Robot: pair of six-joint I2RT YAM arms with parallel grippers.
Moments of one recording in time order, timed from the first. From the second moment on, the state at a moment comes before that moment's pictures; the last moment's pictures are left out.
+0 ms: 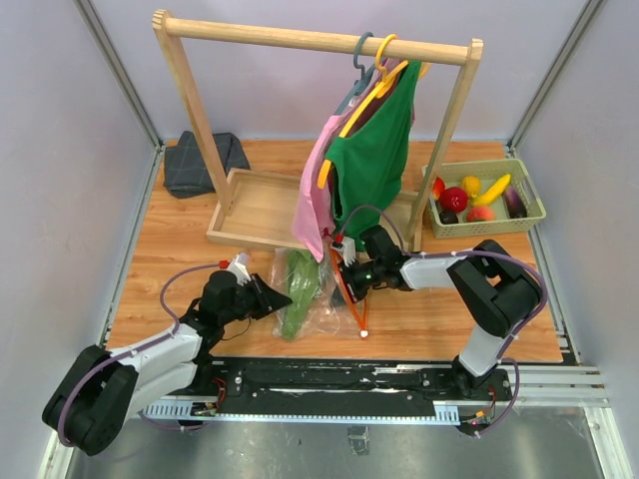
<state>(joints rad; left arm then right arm) -0.47 0.95 0.05 0.40 0.31 -0.98 0.66 1.72 0.72 0.13 -0.75 0.18</state>
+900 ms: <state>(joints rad) -0.53 1.10 0.11 0.46 0.32 -0.97 0.65 1.81 0.74 0.28 -0.87 0.41</state>
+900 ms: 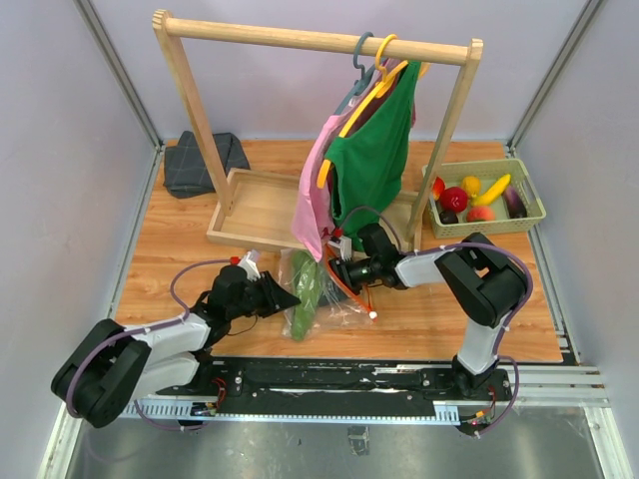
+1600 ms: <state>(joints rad) -0.56 1.21 0.16 0.52 0.39 -0.93 0.63 1.81 0.74 0.42 -0.90 0.52</state>
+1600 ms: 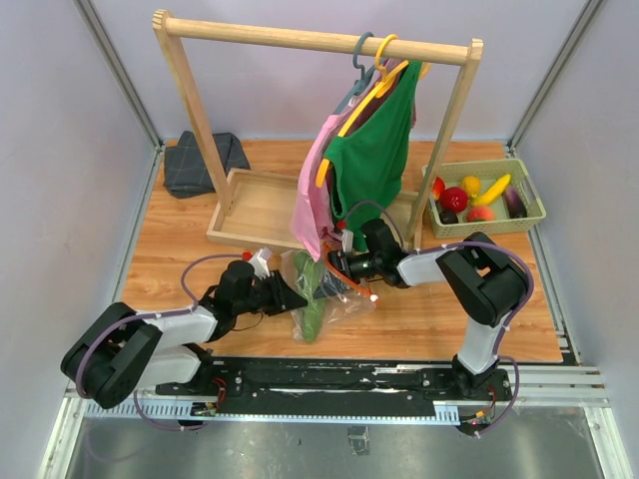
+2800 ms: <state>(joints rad) -0.64 1.33 0.24 0.61 0.49 -0.92 0.63 1.81 0.74 0.40 -0.88 0.54</state>
